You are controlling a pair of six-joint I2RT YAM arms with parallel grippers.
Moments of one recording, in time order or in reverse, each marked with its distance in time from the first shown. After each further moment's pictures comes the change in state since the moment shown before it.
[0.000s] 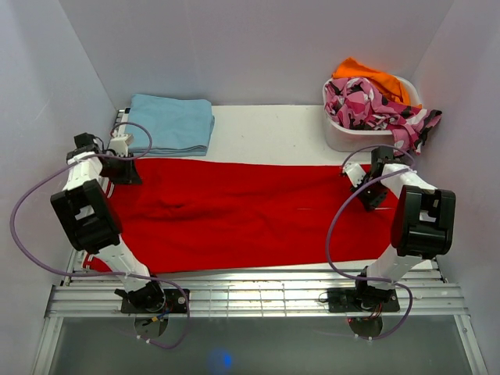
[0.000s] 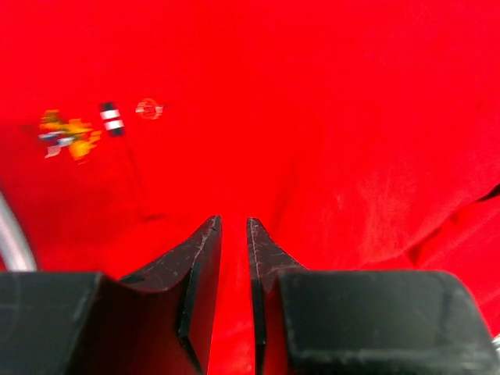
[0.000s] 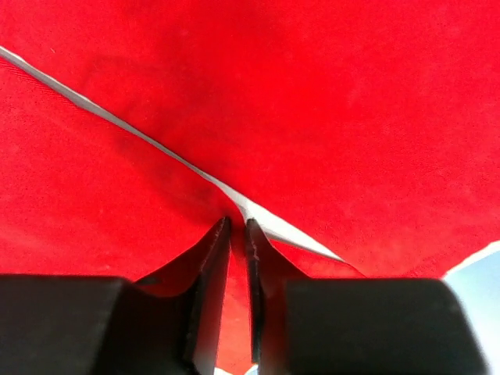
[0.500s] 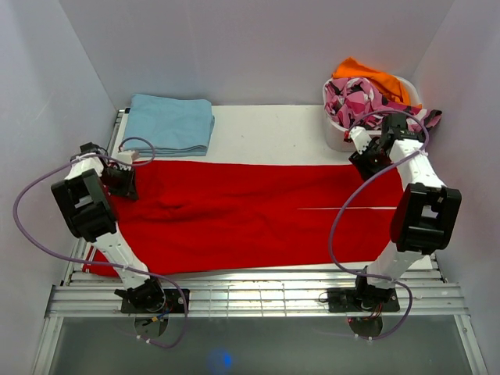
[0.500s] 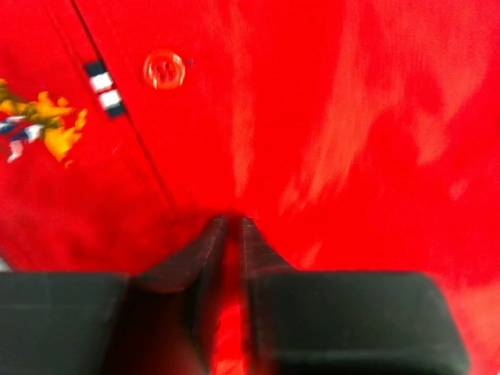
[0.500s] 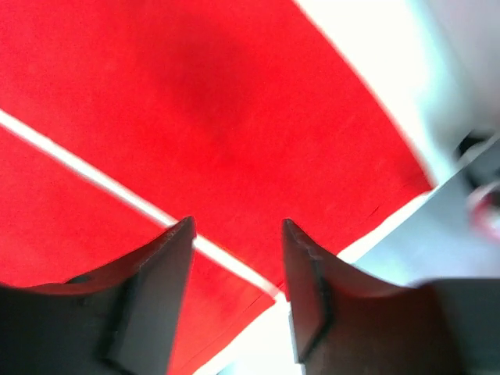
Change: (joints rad) left arm 0.000 0.166 -0.023 -0.011 -0.150 0.127; right arm 0.005 0.011 0.340 -0.132 -0.142 -0.018
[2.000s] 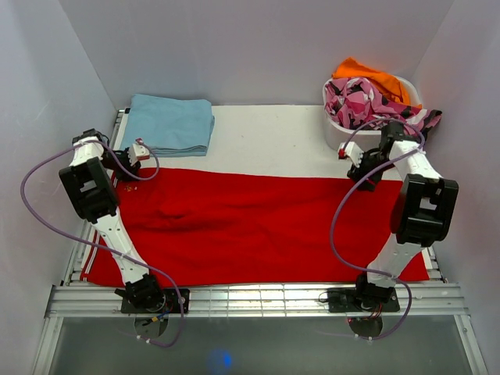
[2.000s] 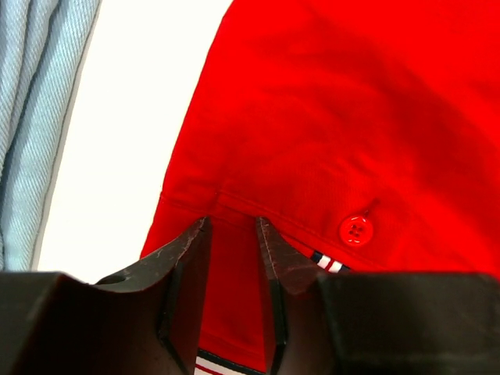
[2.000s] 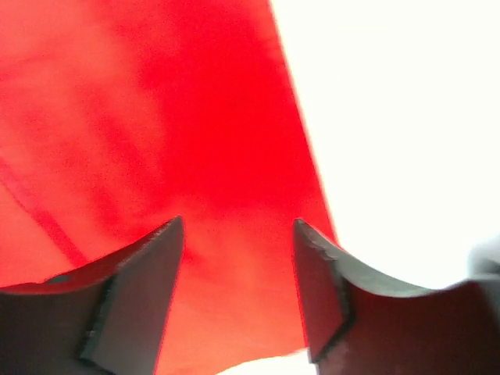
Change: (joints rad) left arm -0.034 0.323 0.472 -0.277 0.181 0.983; right arm -0.029 0.098 -0.030 -0.079 -0.179 -0.419
